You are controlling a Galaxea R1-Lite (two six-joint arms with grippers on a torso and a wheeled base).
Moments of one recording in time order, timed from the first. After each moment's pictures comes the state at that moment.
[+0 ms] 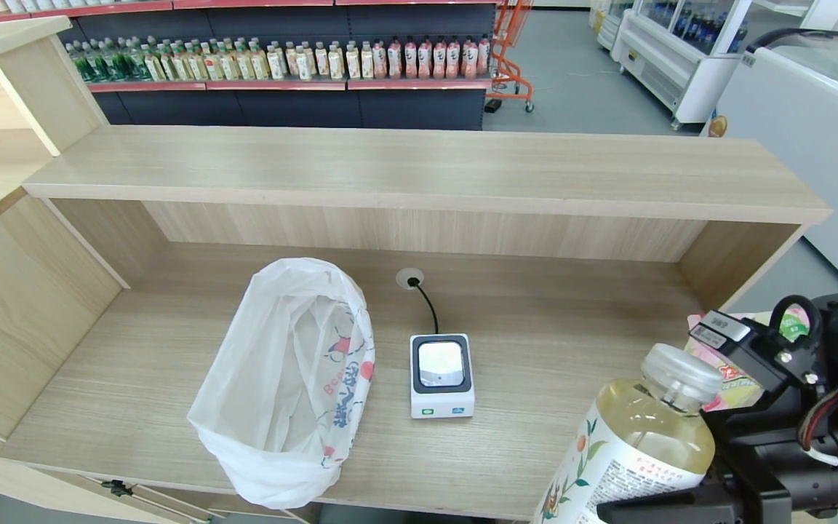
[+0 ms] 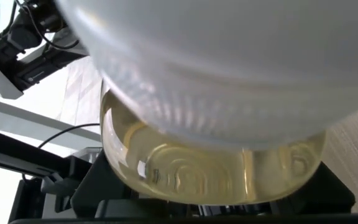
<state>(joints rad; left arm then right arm) 0.00 0.00 0.00 0.00 -0.02 0.00 0.44 1.39 -0.46 -0.49 0.99 -0.06</state>
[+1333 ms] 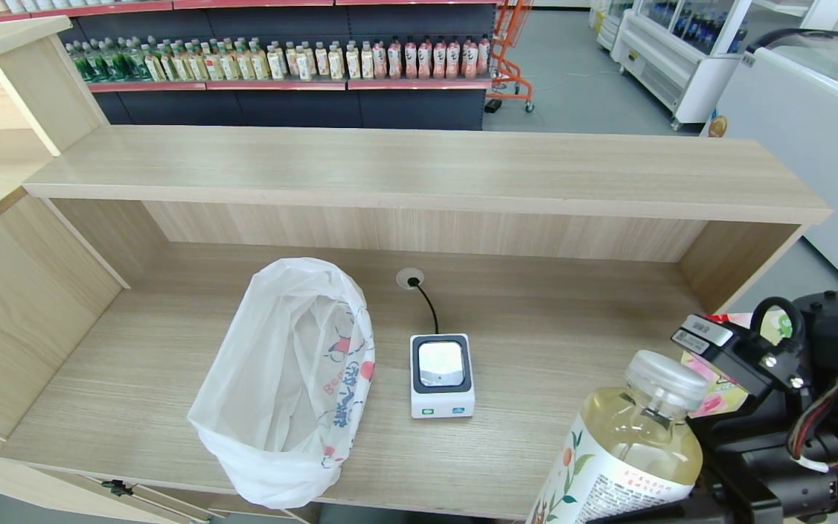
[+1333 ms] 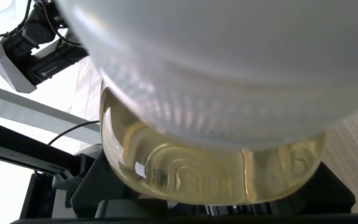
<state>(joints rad) 0.00 0.00 0.00 0.00 -0.02 0.00 0.50 1.40 -0.48 -0.49 0.99 -0.04</state>
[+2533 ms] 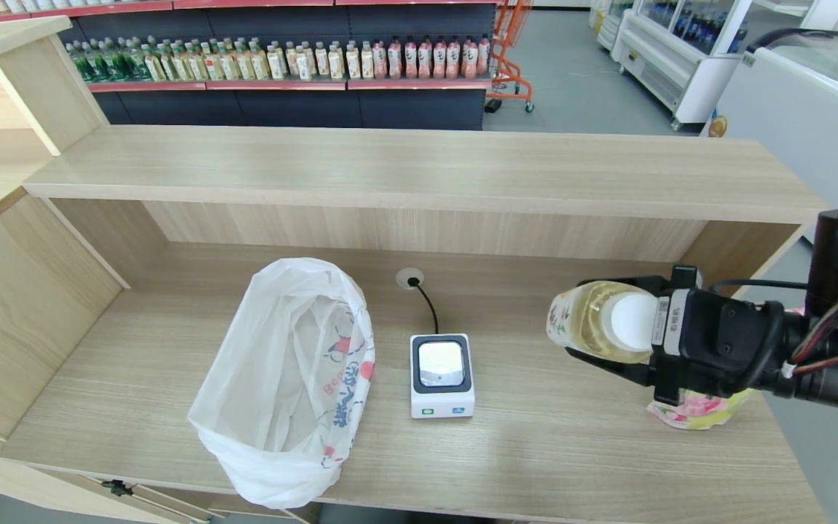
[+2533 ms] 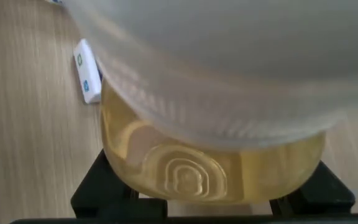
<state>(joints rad) 0.00 0.00 0.00 0.00 -0.02 0.00 0.43 1.44 -0.67 -0.53 0.39 -1.12</state>
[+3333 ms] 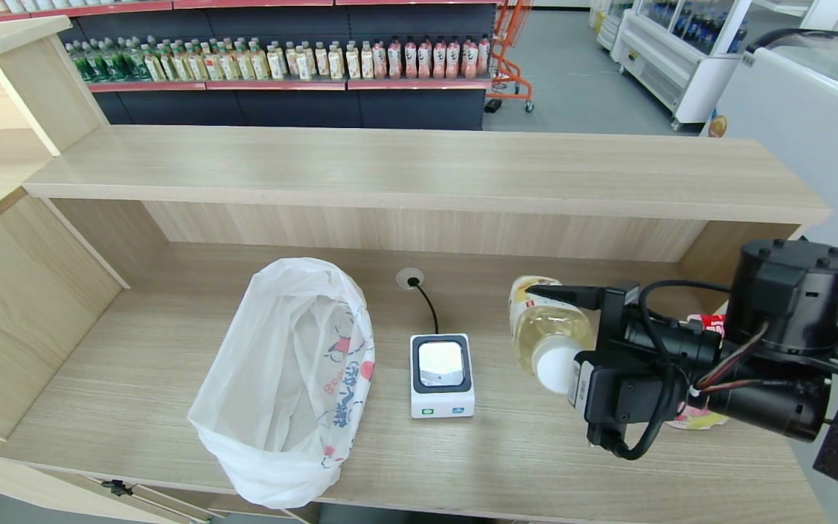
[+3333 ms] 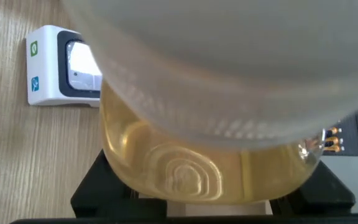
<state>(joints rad) 0.00 0.00 0.00 0.00 -0.02 0.00 0.56 1.60 -0.60 -0.88 0.28 -1.40</state>
